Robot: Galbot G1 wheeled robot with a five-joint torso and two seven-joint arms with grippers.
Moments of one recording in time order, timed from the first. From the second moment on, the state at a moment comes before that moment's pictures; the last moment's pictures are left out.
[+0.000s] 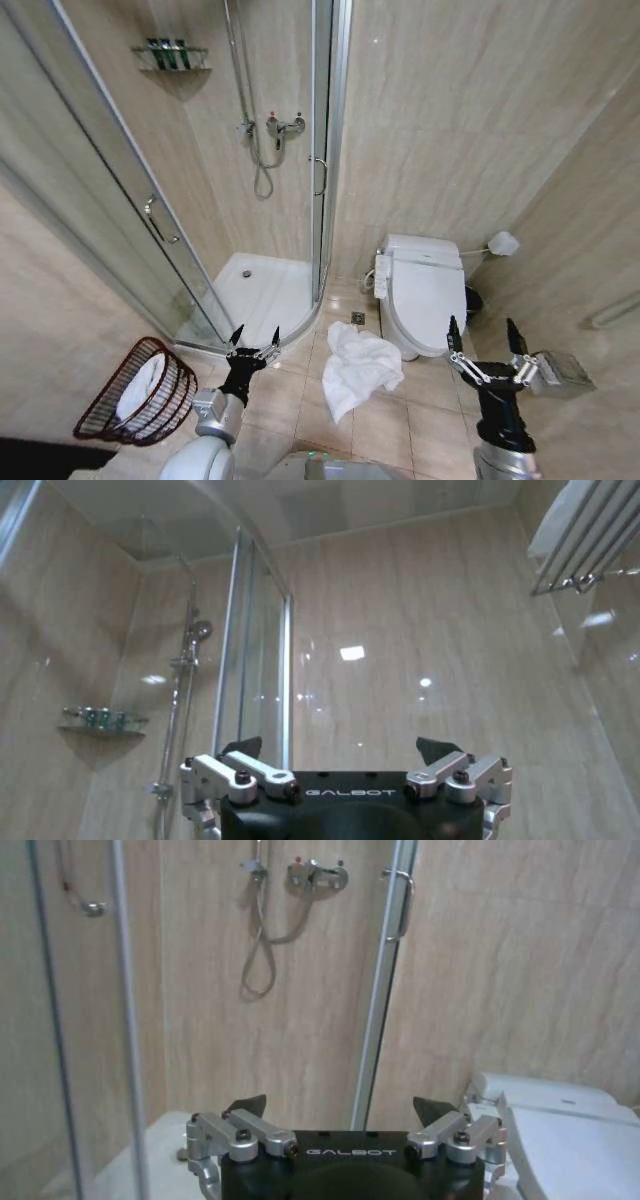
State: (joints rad) left arm 1.85 -1.59 -0.52 -2.34 -0.06 0.15 0.10; right arm -1.95 1.56 0.76 2.29 0.38 0.71 -0.27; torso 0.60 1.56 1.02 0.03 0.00
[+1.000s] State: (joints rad) left arm 1.85 -1.59 -0.52 -2.34 -0.06 0.15 0.10; right arm -1.93 1.57 0.78 2.26 0.44 0.78 -0.32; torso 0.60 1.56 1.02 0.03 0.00
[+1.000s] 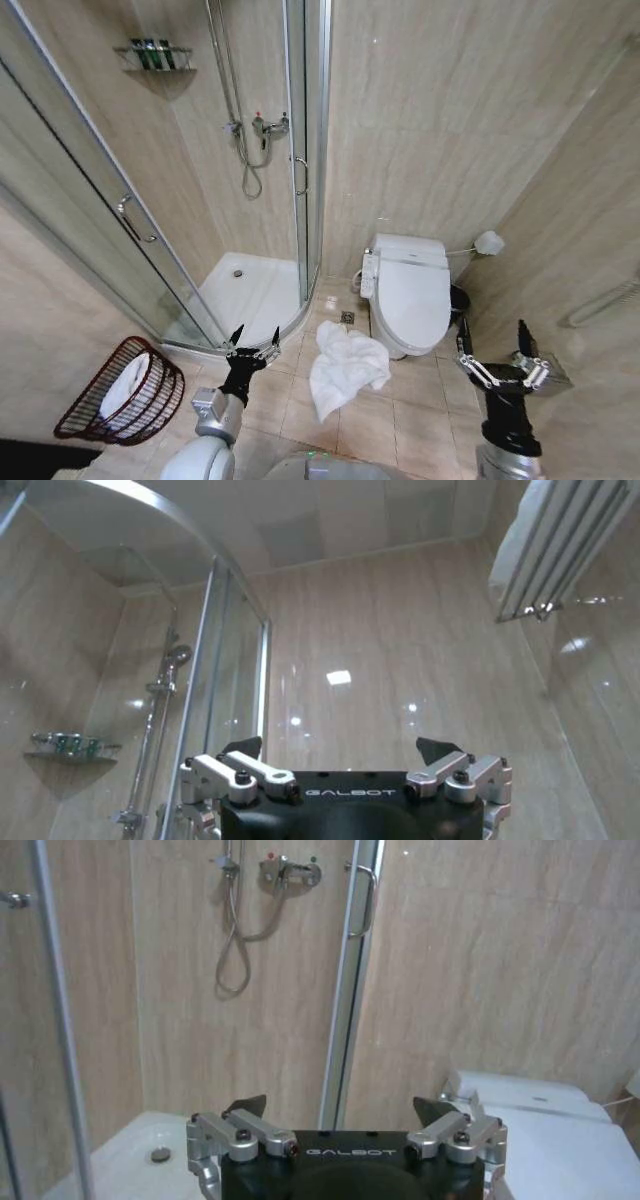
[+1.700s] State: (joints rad) left arm 1.85 -1.59 -0.52 -2.34 -0.06 0.15 0.10; right arm -1.90 1.56 0.83 2.26 0.37 0.76 -0.27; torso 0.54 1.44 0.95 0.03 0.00
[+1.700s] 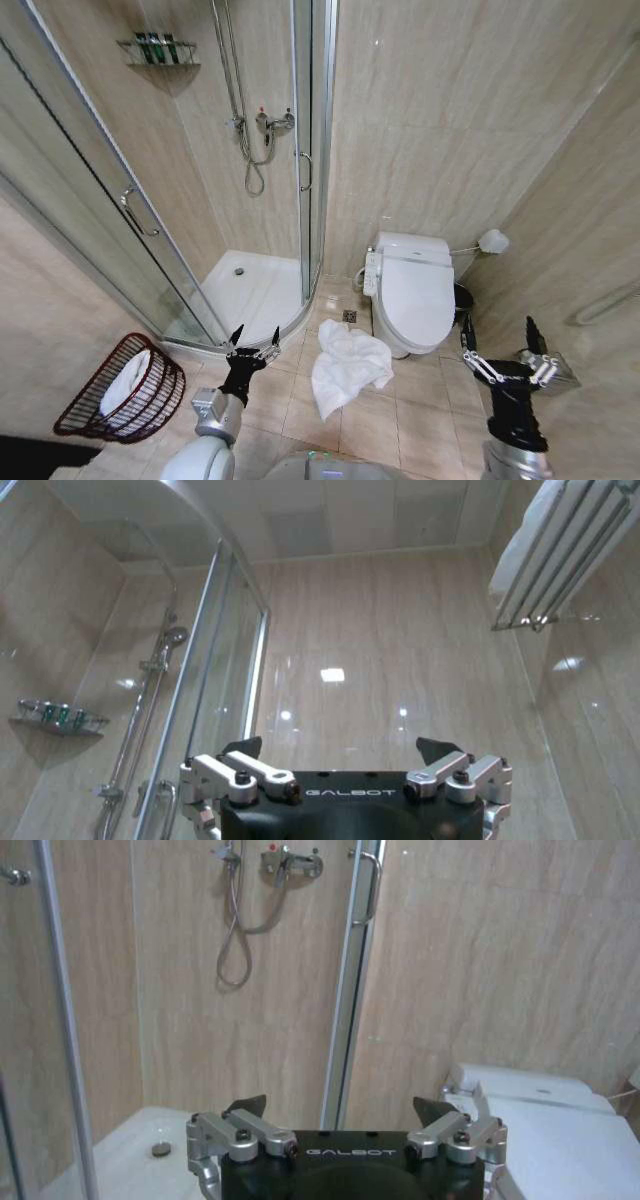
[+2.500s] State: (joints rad) left arm 1.85 -1.59 -0.52 -2.34 -0.06 0.15 0.10; right arm -1.83 1.33 0.68 2.20 0.37 0.30 0.06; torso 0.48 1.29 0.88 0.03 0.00
